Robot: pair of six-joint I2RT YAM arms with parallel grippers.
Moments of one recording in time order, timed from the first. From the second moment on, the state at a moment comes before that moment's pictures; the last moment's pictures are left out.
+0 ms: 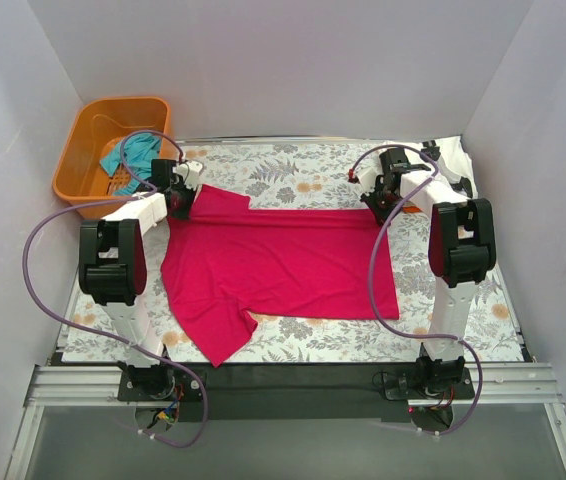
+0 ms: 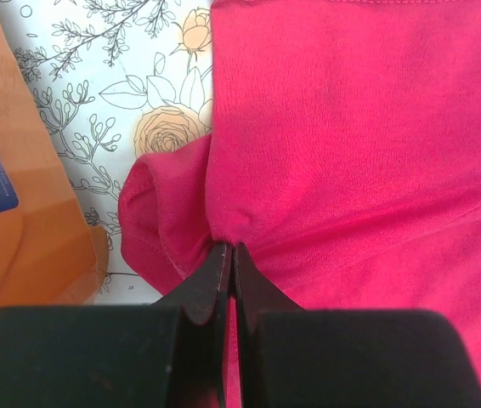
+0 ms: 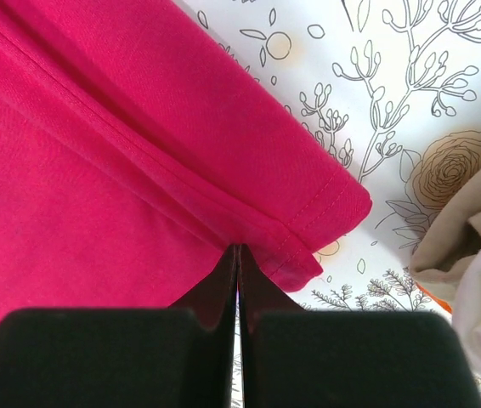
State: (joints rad) left arm -0.02 1.90 1.26 -0.26 0.08 0.33; right arm 0.17 2.05 1.53 -0.70 -0.16 -0.61
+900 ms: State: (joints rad) left arm -0.02 2.05 1.71 -0.42 0.20 0.28; right arm 0.17 2.06 1.75 -0.85 -0.22 -0.62
